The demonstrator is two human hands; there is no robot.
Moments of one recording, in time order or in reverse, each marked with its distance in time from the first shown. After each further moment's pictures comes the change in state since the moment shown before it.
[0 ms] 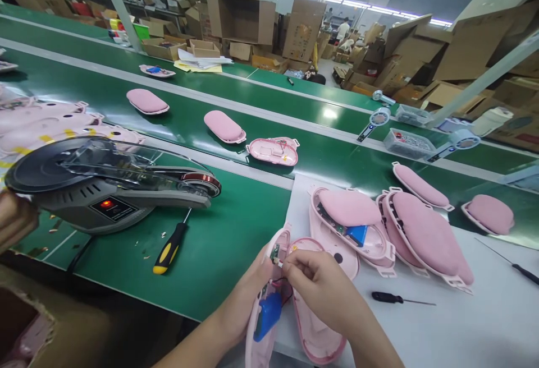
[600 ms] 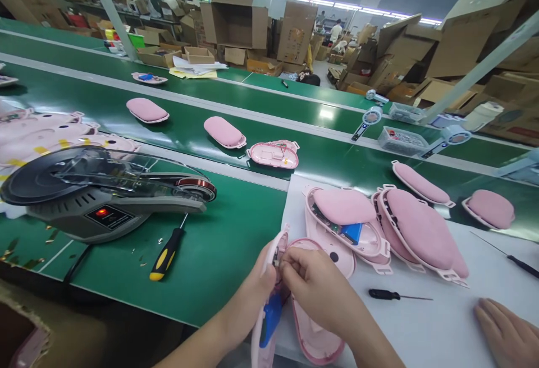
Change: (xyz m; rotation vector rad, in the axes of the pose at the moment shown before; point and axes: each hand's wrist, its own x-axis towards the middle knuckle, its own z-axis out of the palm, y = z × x) left_hand 0.002 0.006 0.007 0.302 -0.036 0.151; right_hand -0.002 -0.008 0.000 -0.313 0.085 -0.059
